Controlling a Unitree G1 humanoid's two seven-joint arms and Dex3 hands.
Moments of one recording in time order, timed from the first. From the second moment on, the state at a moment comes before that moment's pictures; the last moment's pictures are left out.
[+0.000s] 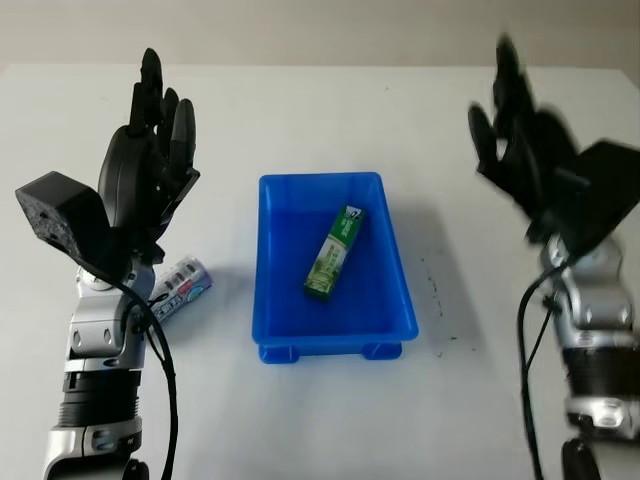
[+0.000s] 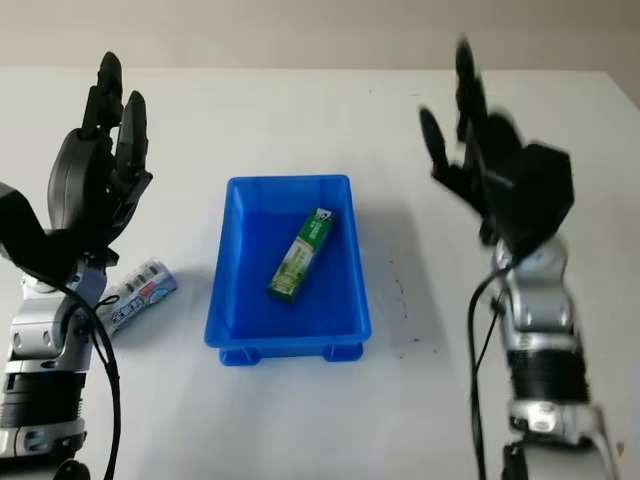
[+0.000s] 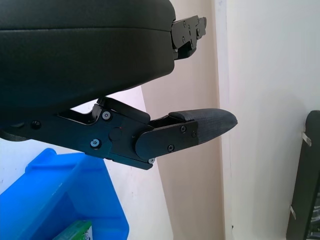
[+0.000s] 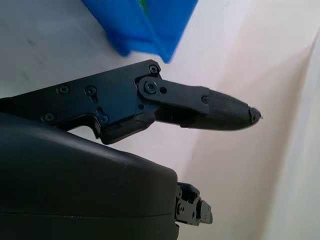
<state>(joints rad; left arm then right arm) -0.46 0.25 0.21 0.07 -0.21 0.04 -0.17 -0.44 -0.38 -0.15 0.12 0.14 0.21 0.17</state>
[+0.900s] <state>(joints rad) -0.18 0.68 0.15 -0.80 0.27 0.93 -0.26 -0.40 -0.32 -0.19 -0.01 0.20 0.32 0.19</state>
